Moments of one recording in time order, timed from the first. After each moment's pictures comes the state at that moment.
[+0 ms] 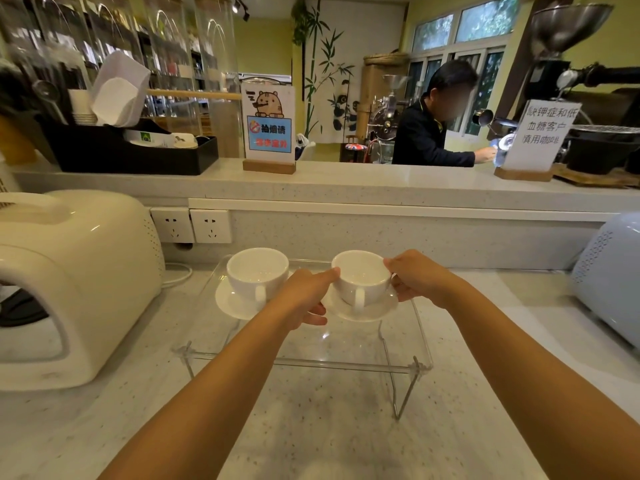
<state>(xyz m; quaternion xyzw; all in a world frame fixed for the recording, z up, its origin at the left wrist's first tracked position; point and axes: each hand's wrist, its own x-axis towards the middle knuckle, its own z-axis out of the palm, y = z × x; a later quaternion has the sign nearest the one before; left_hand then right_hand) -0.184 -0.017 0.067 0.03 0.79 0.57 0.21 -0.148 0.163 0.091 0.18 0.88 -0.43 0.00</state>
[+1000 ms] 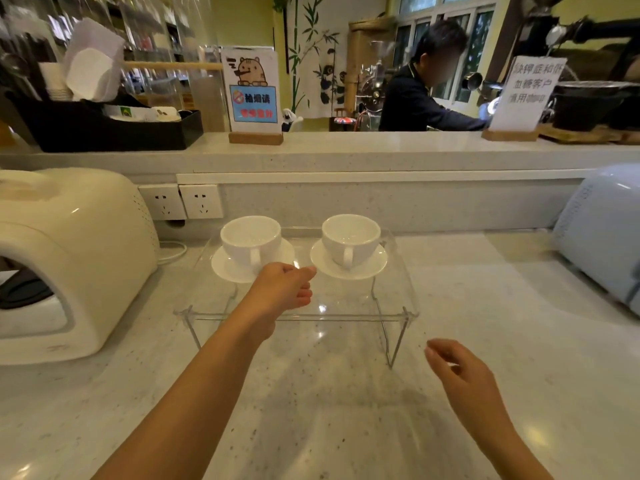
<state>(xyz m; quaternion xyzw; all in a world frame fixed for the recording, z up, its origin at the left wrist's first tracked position) -0.137 -0.057 0.050 0.04 0.77 0.61 0.17 0.025 0.143 -0.040 0.24 0.84 -0.45 -0.18</state>
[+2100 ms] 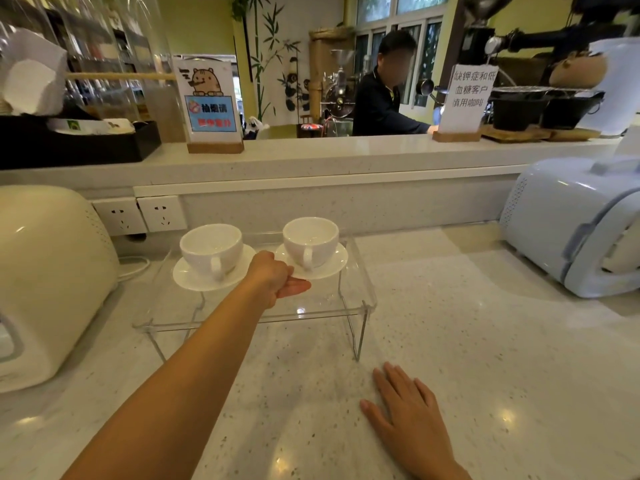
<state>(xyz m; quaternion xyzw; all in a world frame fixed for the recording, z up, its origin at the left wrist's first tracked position) -0.171 0.002 0.042 -0.02 0.73 0.65 0.21 0.044 0.127 -0.118 0.22 0.96 -0.17 -0.01</state>
